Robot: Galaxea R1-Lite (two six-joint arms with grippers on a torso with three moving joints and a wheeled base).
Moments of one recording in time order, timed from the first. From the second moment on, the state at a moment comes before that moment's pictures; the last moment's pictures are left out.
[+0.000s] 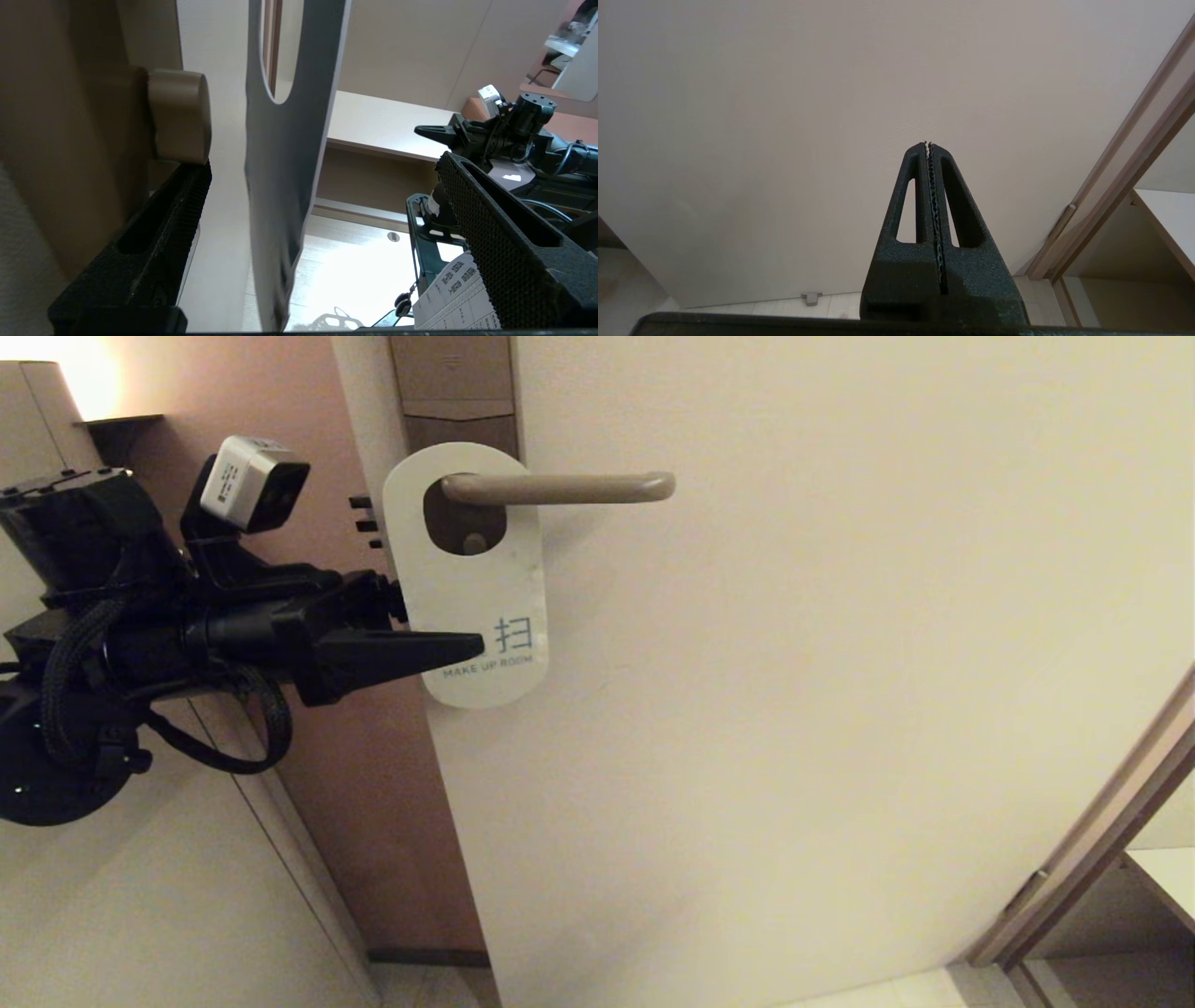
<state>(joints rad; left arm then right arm) -0.22 1.66 -0.95 -0.87 -1.23 -0.25 -0.01 0.00 0.00 0.00 0.00 -0.03</state>
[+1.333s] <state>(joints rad) -0.22 1.68 -0.96 -0.93 -1.18 -0.24 -0.01 0.00 0.00 0.00 0.00 -0.03</state>
